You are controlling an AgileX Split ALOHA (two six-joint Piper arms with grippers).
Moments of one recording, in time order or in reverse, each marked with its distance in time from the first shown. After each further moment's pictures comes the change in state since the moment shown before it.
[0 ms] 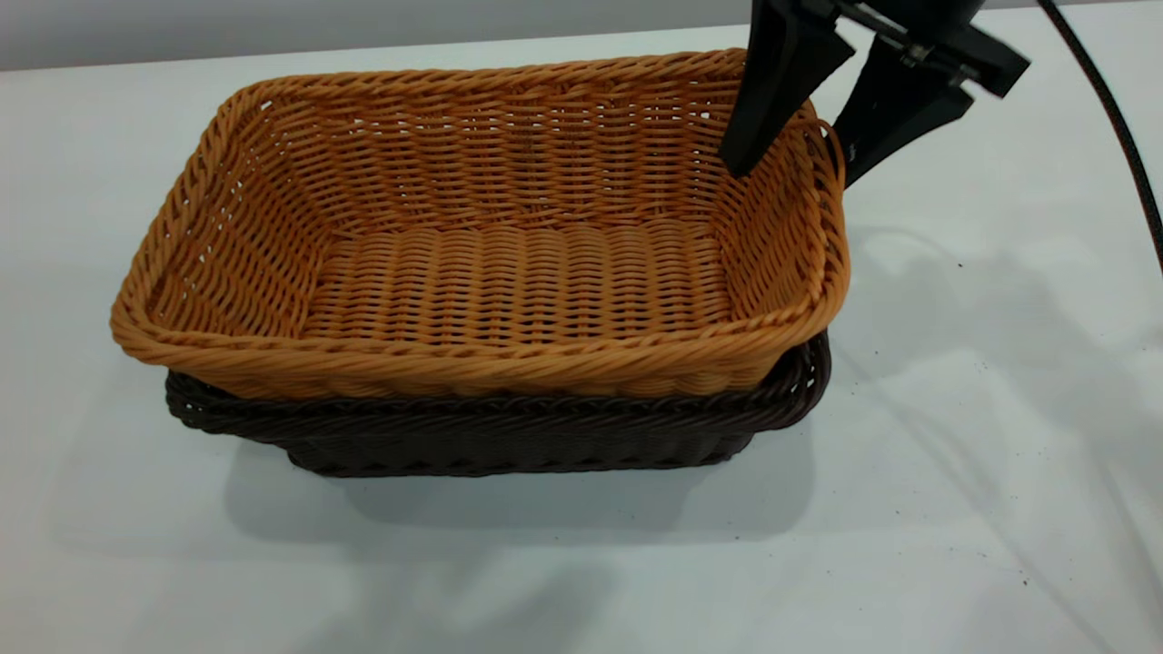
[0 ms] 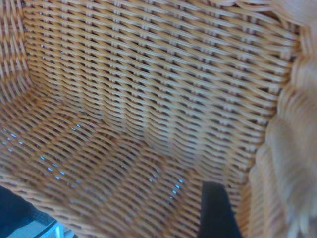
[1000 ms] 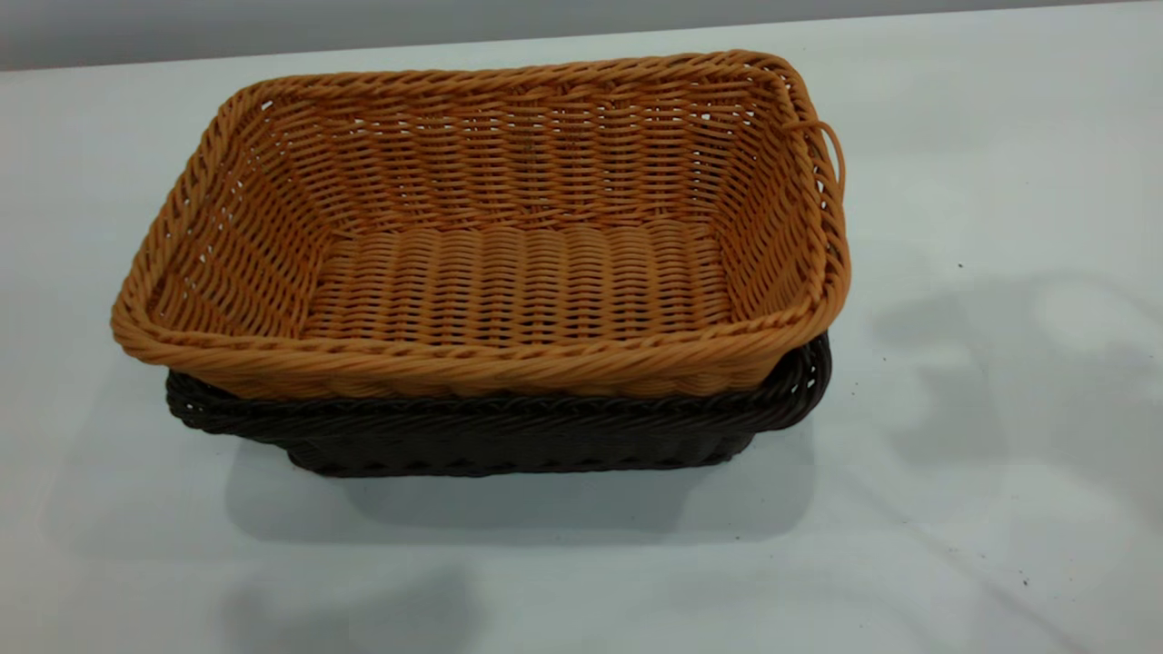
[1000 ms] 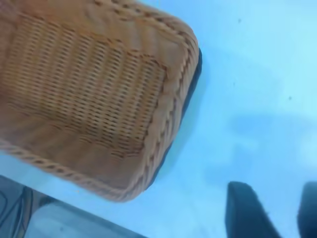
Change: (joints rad) left arm 0.000 -0.227 -0.001 0.010 0.236 -0.100; right arm -0.002 -0.604 -0.001 -0.441 0.127 0.186
